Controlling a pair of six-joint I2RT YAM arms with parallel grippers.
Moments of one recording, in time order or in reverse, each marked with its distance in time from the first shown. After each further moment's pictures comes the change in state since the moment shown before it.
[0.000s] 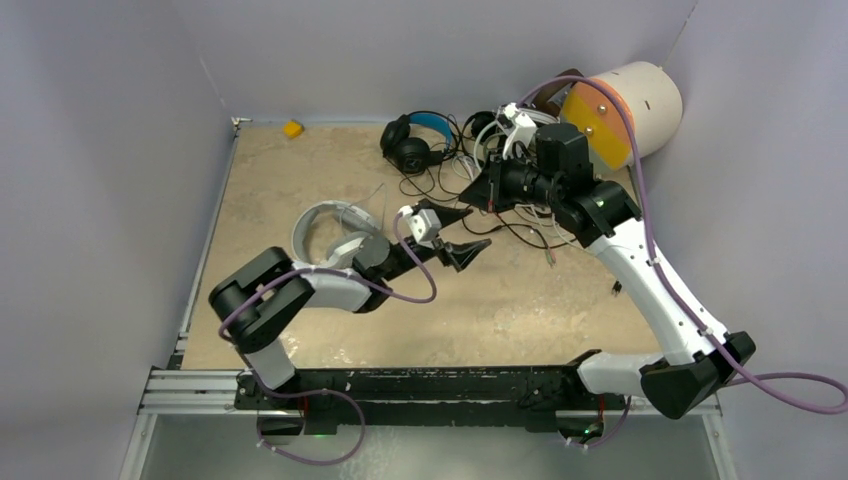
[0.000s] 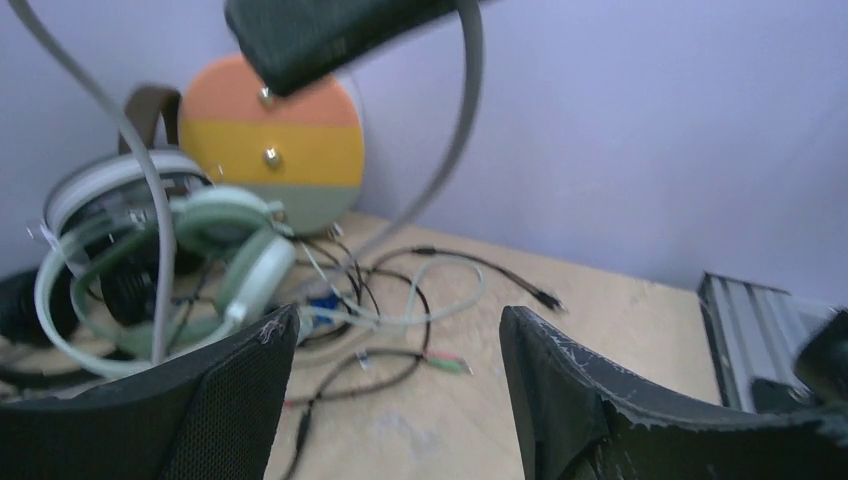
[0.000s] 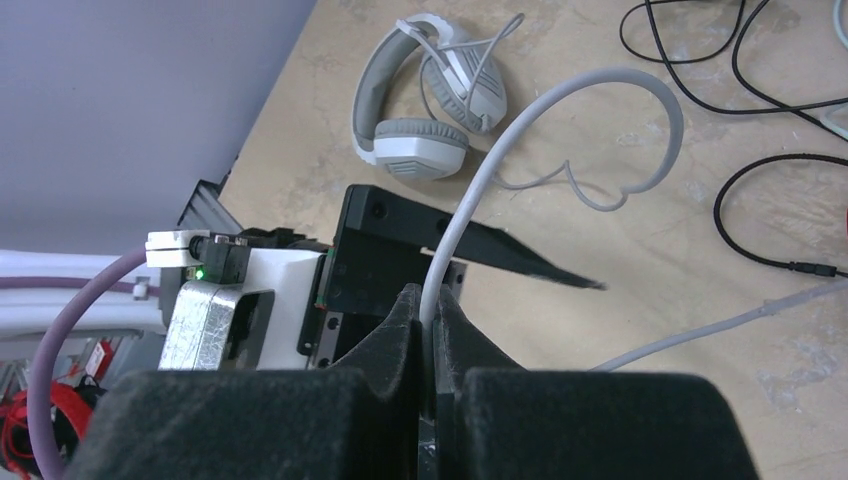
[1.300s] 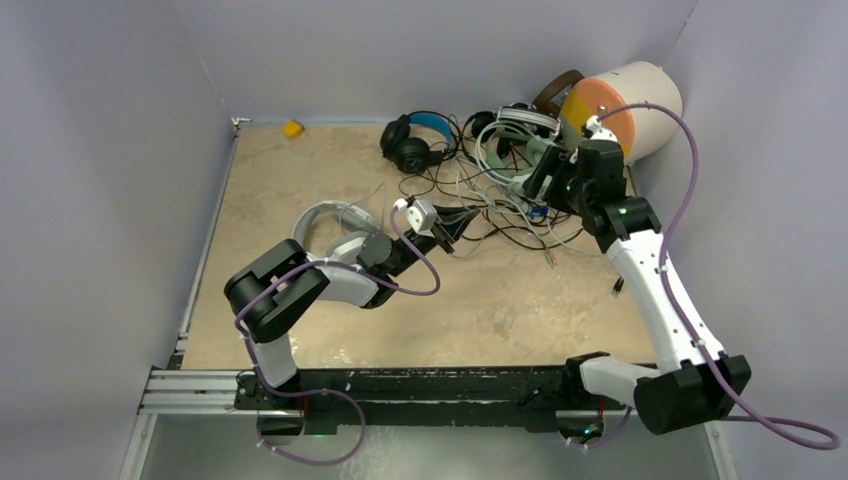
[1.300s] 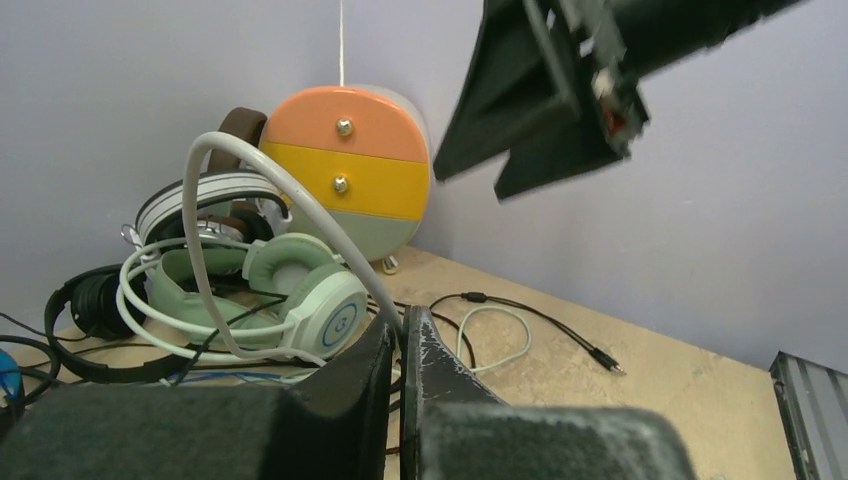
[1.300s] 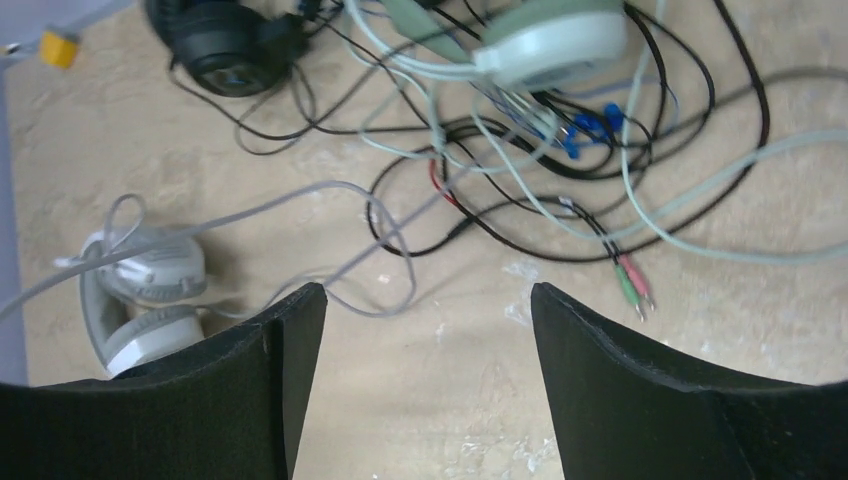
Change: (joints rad) left arm 0.014 0.140 0.097 0.146 -0.132 -0.013; right arm -0.269 -0.090 -0.180 0.002 0.445 0.071
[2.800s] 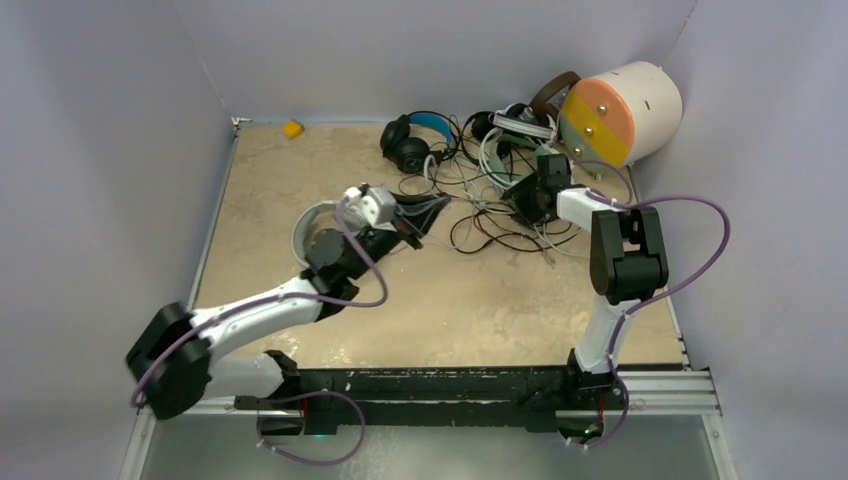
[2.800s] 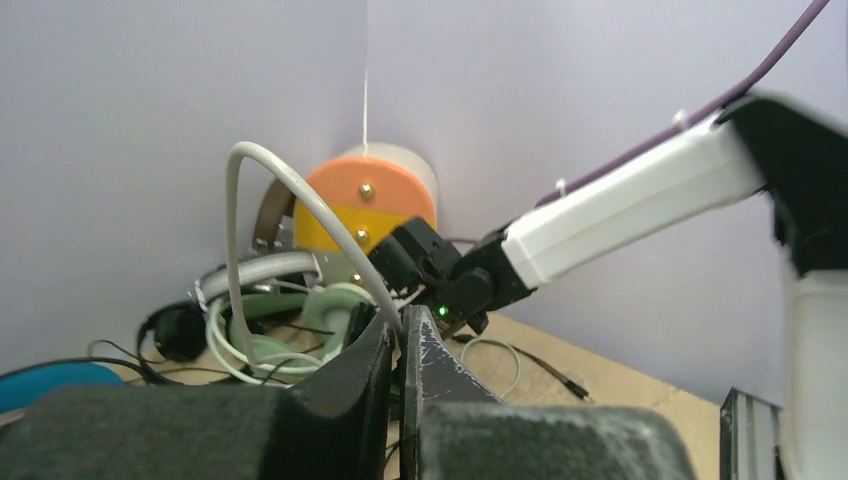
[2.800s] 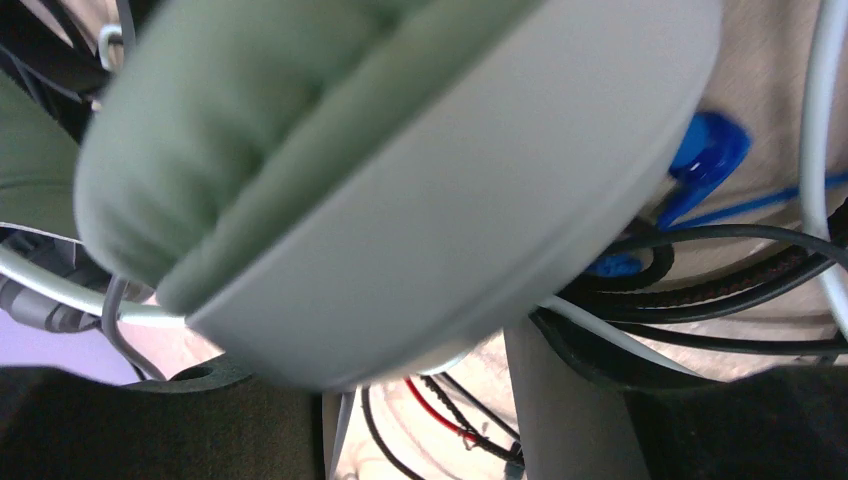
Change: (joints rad) left arm 0.000 -0.489 -0.053 -0.427 -0.044 0.005; right arm -0.129 0.724 -0.094 0.454 -0.149 0.615
